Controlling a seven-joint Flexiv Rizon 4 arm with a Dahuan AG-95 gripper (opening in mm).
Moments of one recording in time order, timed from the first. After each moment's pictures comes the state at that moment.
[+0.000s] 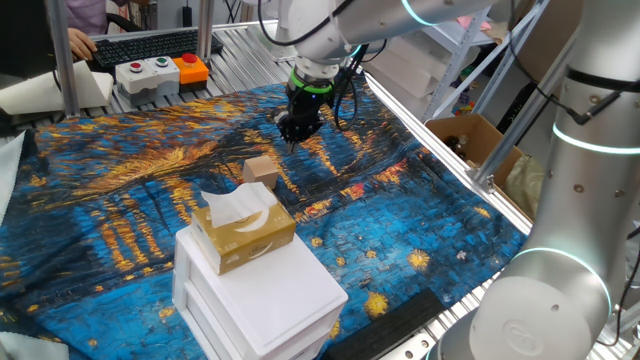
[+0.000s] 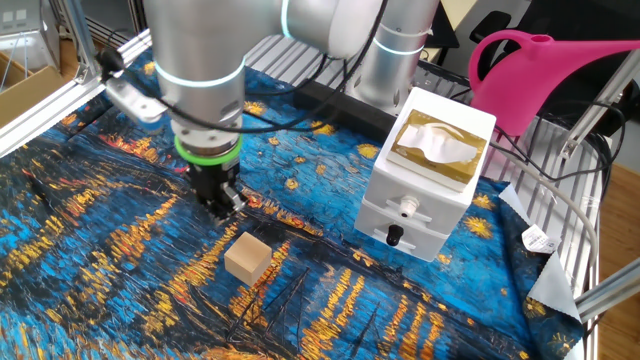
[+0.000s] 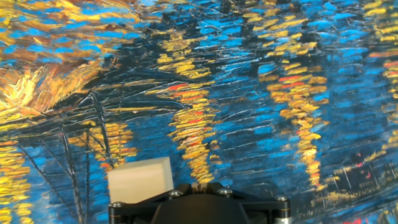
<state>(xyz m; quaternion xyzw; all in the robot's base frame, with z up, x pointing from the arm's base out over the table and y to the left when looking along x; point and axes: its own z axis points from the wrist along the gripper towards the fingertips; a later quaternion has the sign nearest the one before) 0.604 -0.072 0.083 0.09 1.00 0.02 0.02</state>
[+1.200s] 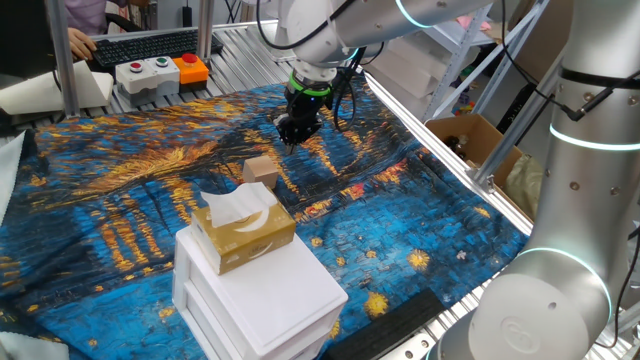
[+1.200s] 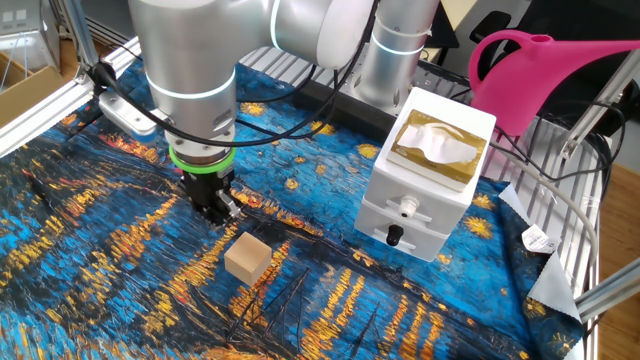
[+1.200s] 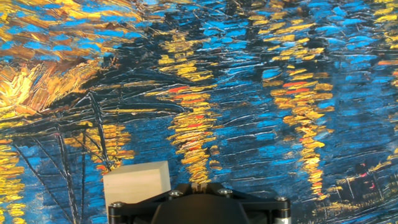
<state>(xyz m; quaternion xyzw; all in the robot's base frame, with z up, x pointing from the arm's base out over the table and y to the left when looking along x) 0.606 -0.072 0.078 0.07 1.00 0.02 0.02</state>
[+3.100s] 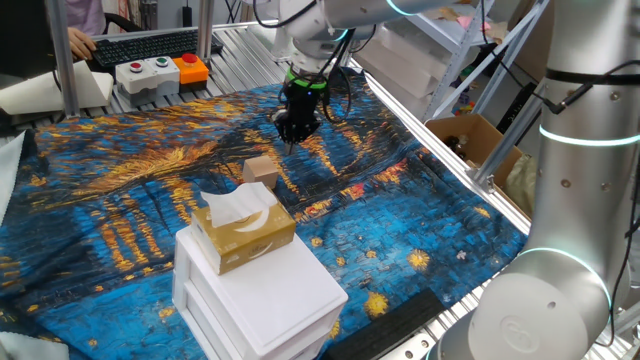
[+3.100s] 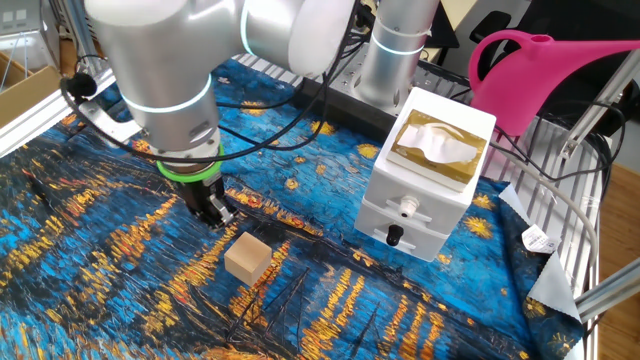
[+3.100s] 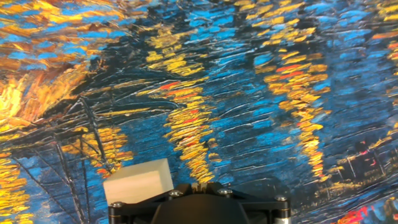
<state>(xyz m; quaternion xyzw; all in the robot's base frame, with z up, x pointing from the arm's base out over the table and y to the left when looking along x) 0.606 -0.072 0.077 0.11 0.99 0.02 -0.02</state>
